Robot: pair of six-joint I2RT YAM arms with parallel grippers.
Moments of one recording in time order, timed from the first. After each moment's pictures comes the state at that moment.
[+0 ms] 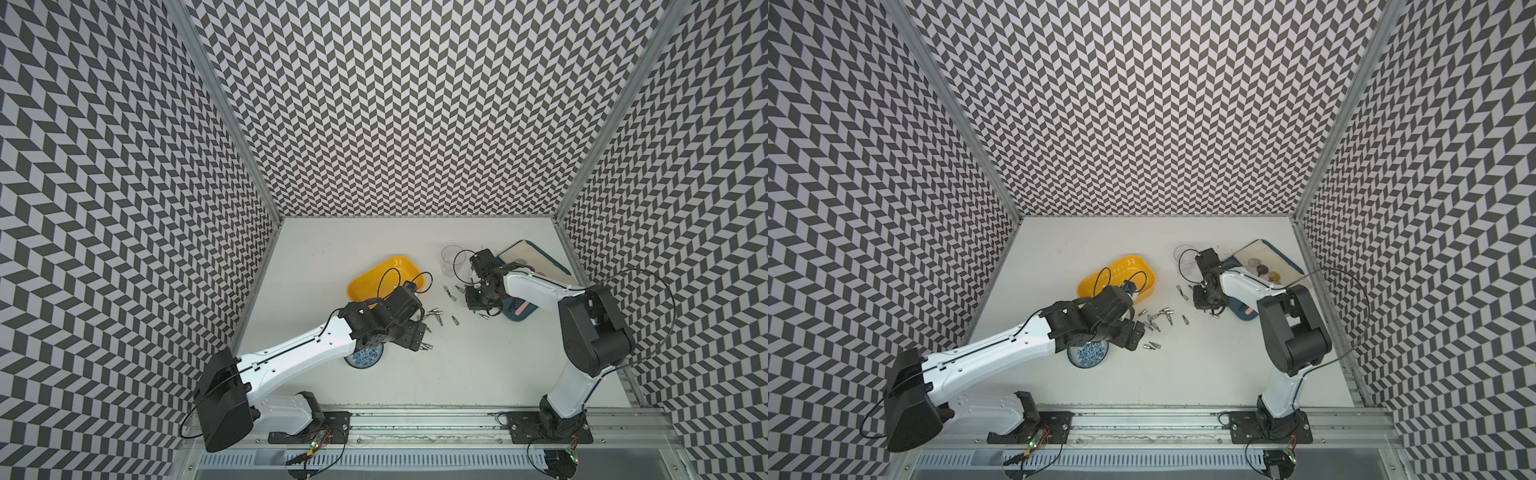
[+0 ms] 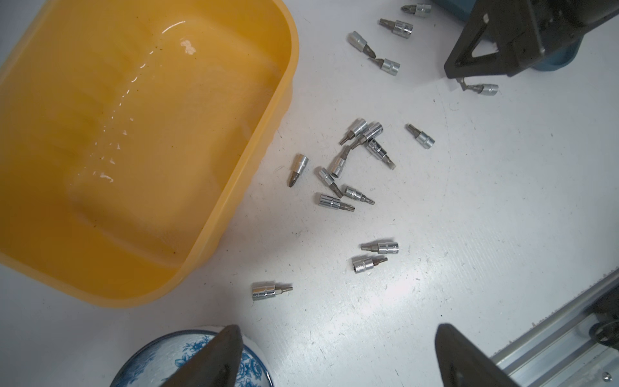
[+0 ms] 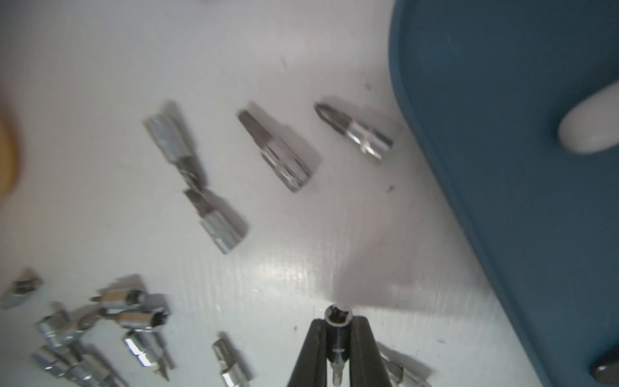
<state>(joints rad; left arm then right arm) -0.96 1.29 1.01 -0.74 -0.16 -0.48 0.39 1.77 1.18 -0.68 -0.07 0.33</state>
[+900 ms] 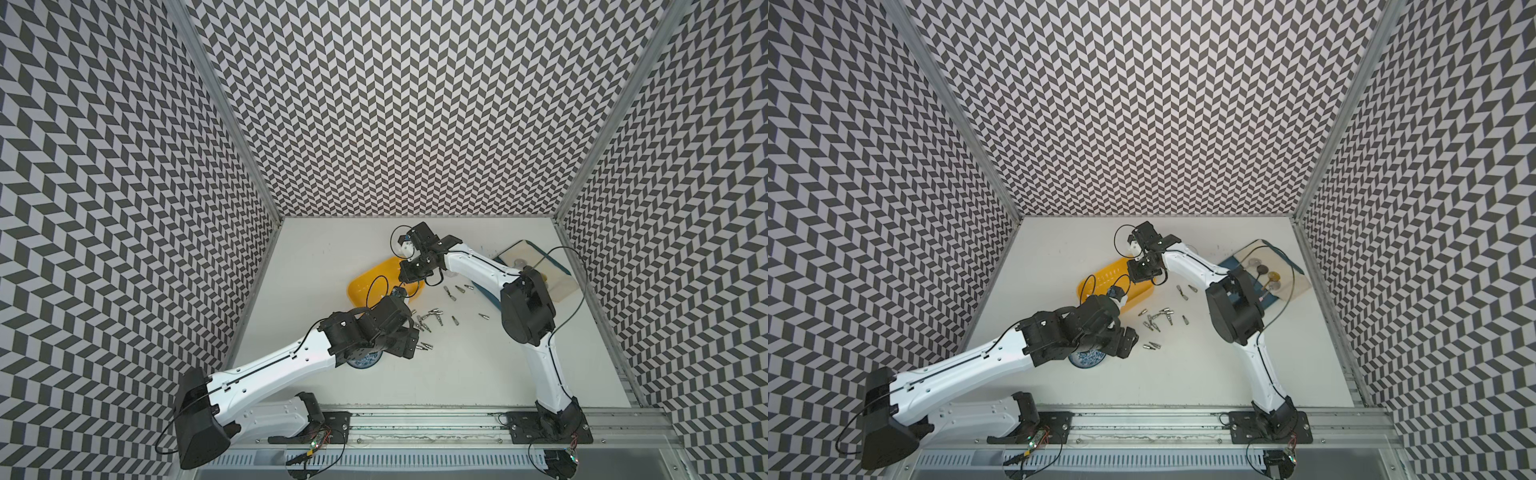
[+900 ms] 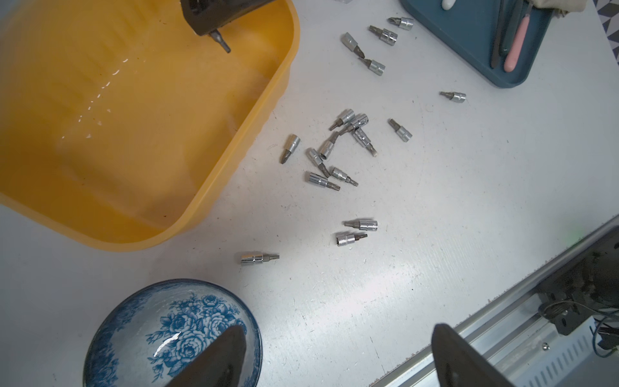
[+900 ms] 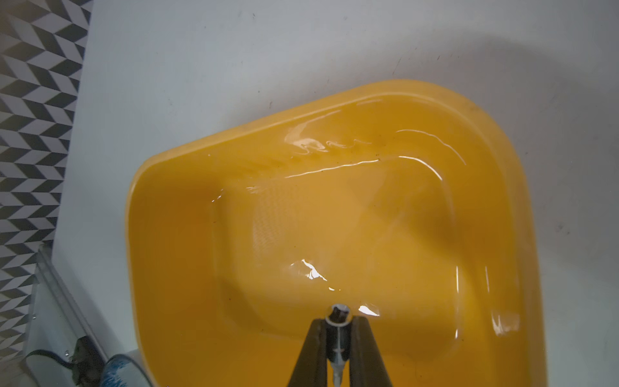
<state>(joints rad) -1.02 1.15 0.96 -0.79 -0.14 -0.57 0.63 2.26 1.94 -0.75 -0.31 0.27</state>
